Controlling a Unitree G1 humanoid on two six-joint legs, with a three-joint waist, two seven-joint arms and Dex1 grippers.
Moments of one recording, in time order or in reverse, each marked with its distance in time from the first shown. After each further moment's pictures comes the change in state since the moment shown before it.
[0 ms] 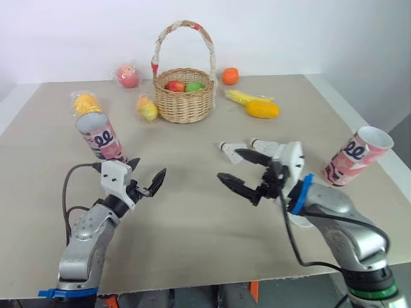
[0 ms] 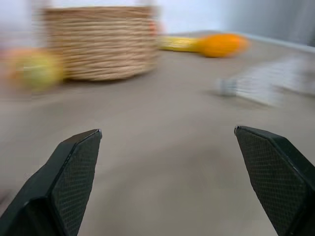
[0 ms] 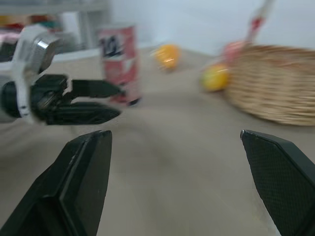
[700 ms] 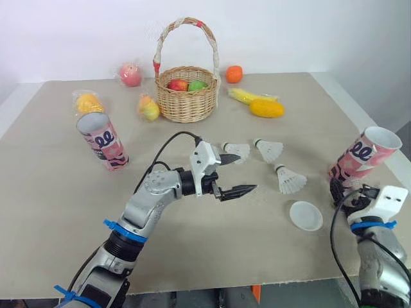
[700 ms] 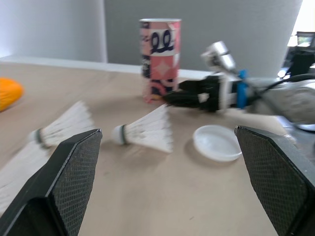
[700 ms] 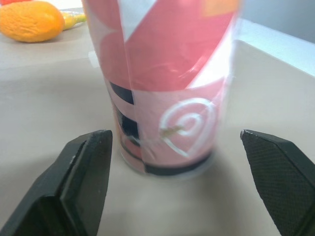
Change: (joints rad) left arm -0.526 -0.040 -0.410 0.296 -0.080 0.051 -0.464; right arm 0.286 0.142 -0.650 0.488 -0.161 -0.334 -0.375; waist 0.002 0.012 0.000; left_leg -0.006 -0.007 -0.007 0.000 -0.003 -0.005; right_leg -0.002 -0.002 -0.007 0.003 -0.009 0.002
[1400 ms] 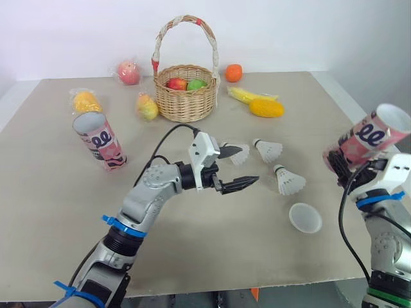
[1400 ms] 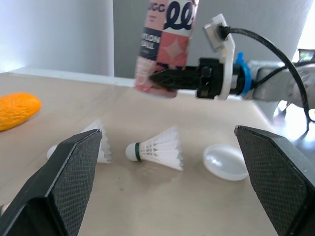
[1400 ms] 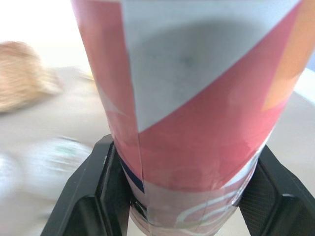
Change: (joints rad) left arm -0.044 -0.034 -0.013 0.004 -0.046 0.016 0.024; right arm -0.152 -0.066 -0.007 -0.105 0.040 0.248 0.069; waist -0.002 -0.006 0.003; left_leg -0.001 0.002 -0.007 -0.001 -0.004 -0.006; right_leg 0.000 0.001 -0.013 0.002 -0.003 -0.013
